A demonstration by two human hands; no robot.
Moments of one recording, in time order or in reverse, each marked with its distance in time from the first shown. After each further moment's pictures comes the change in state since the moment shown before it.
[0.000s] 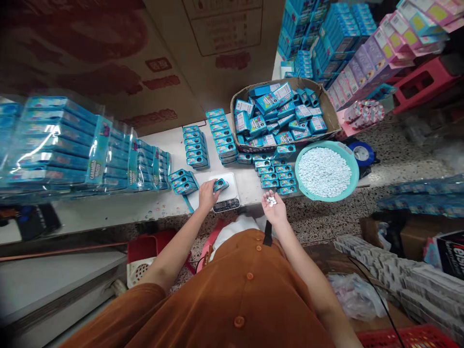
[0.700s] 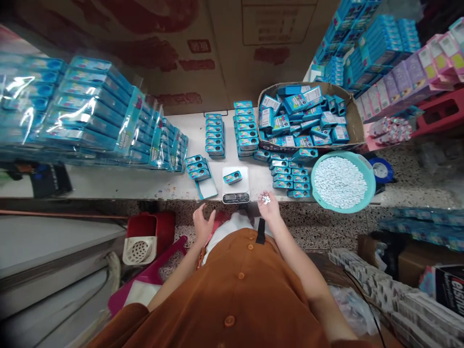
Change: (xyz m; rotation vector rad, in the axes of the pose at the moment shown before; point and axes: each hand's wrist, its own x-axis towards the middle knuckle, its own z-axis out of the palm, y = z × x) left_hand -0.170 -0.031 0.010 -0.198 0.296 -0.427; right_hand 0.022 0.065 0.017 -0.213 0.004 0.104
